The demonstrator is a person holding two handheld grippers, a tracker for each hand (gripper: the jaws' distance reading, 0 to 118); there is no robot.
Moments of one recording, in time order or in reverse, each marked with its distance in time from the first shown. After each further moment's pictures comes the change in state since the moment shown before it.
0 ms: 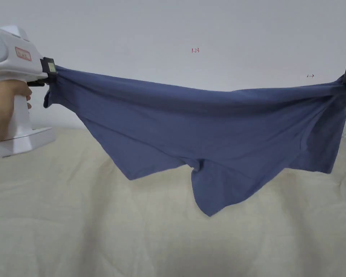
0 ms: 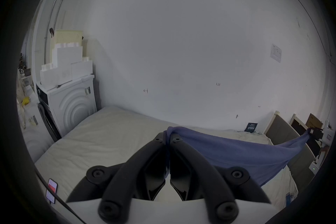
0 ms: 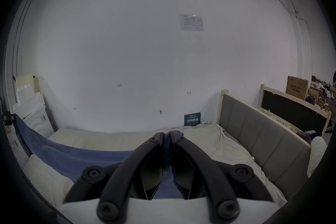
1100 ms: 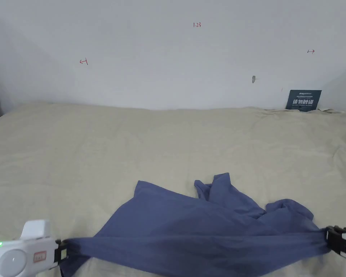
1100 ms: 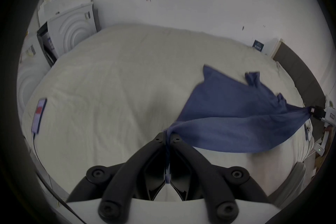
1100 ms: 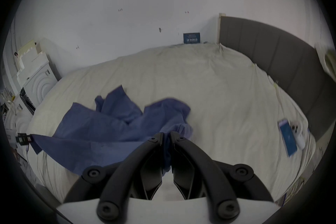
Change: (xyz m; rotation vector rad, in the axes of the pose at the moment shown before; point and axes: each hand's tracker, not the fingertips) left arm -0.098 -0.404 0.082 -0.582 0.008 -0.053; right arm 0.037 -0.359 0.145 -0.471 0.045 -0.046
